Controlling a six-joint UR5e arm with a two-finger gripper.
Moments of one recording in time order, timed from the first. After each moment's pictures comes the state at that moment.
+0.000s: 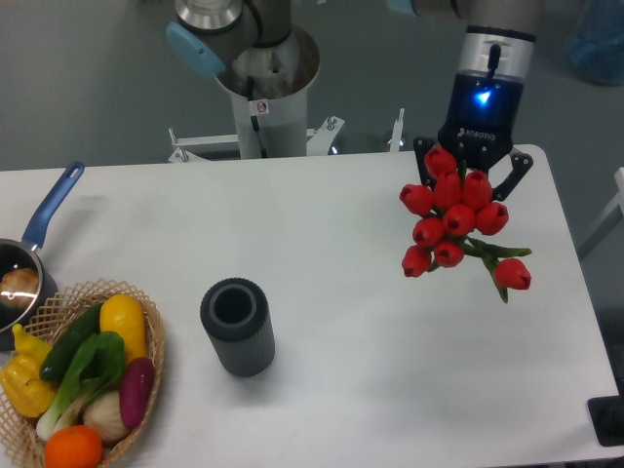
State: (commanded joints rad) arm 2.83 -1.66 -1.73 -0.90 1.09 1.10
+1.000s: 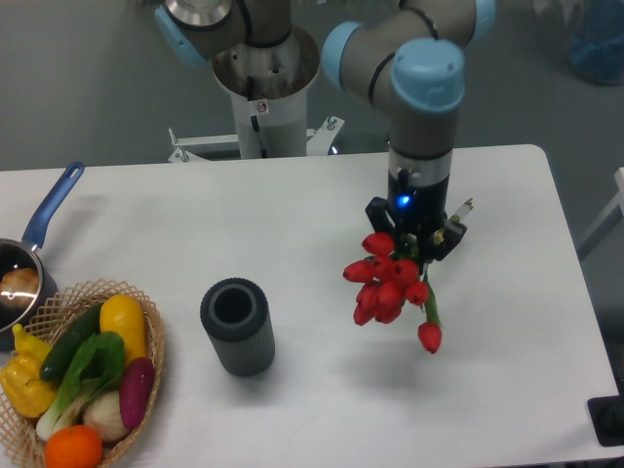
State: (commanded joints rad) arm 2.57 -1.85 -1.74 -0.90 1.56 1.16
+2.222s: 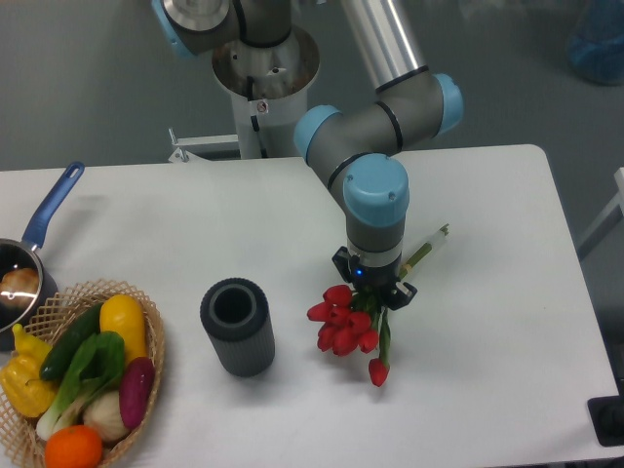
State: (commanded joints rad) arm 2.49 -2.01 -1.73 -0.89 1.61 1.15
